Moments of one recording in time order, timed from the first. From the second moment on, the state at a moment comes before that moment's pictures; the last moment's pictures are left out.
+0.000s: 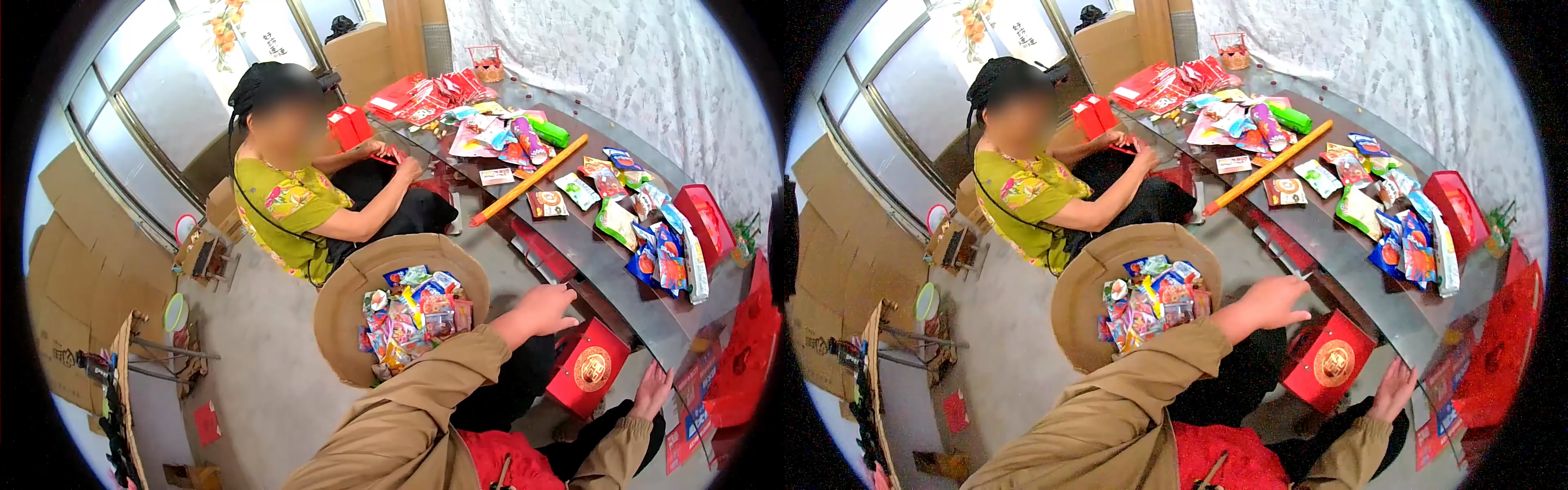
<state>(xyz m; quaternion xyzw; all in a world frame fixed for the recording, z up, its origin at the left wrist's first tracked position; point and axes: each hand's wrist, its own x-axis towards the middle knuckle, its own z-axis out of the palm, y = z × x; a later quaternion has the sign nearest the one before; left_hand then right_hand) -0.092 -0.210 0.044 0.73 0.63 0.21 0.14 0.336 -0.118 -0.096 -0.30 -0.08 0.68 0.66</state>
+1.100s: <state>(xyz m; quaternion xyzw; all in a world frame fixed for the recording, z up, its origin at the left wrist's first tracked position) -0.086 -0.211 0.050 0.74 0.63 0.21 0.15 0.318 -0.104 -0.109 -0.36 -0.05 0.65 0.66</state>
